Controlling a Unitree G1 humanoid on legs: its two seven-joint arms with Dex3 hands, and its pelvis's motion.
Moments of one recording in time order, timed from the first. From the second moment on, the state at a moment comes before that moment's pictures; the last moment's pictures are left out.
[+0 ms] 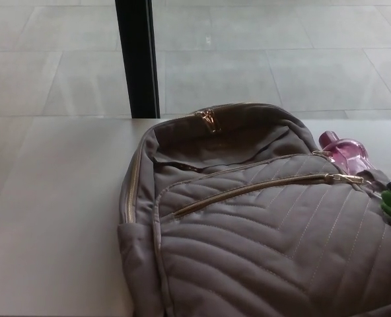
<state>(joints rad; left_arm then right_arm) 0.02 0.57 0.51 1.19 -0.20 -0.19 -0.21 -0.01 -0.88 -0.06 -0.21 -0.01 0.22 0.39</state>
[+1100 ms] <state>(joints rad) 0.01 0.59 0.48 1.20 -0.21 -0.21 -0.23 0.02 -0.83 0.03 -0.28 -0.24 0.20 0.32</state>
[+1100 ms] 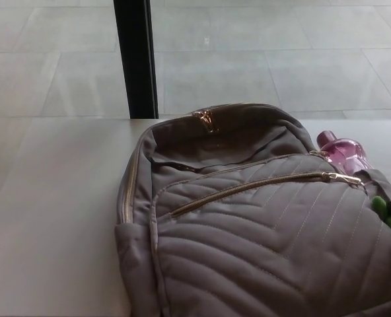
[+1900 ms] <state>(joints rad) 0.02 0.59 0.49 1.21 -0.22 -0.24 -0.24 -0.03 -0.70 -0.05 -0.26 -0.33 0.20 0.20</state>
